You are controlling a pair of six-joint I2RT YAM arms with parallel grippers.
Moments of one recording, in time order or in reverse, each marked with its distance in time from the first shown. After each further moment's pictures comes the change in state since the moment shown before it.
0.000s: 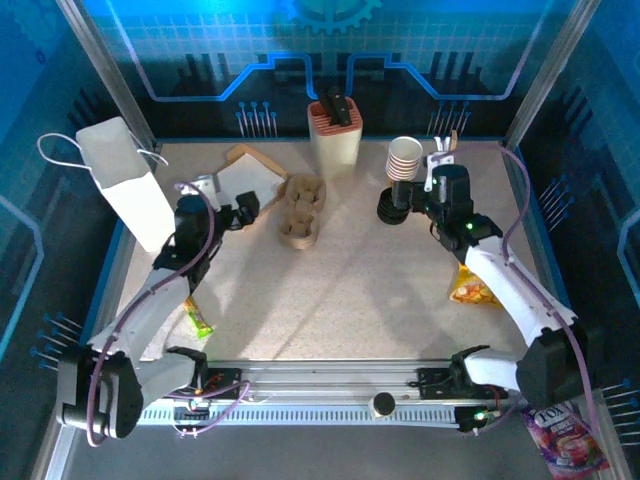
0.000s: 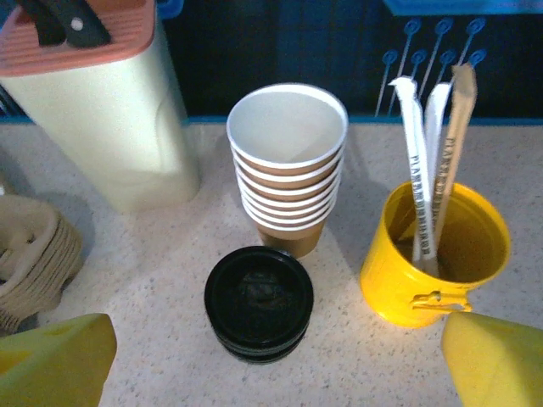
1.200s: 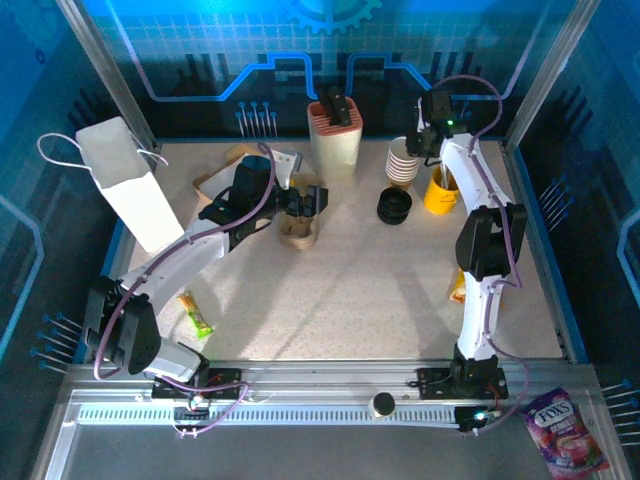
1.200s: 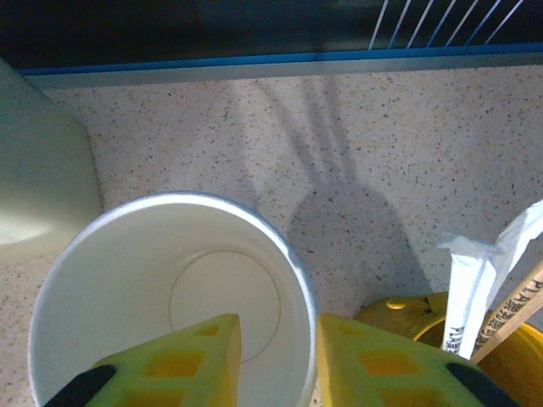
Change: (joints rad) left arm -0.259 0.336 0.411 -0.175 0.228 0.146; right arm -0.166 0.887 1.077 -0.563 -0.092 -0.006
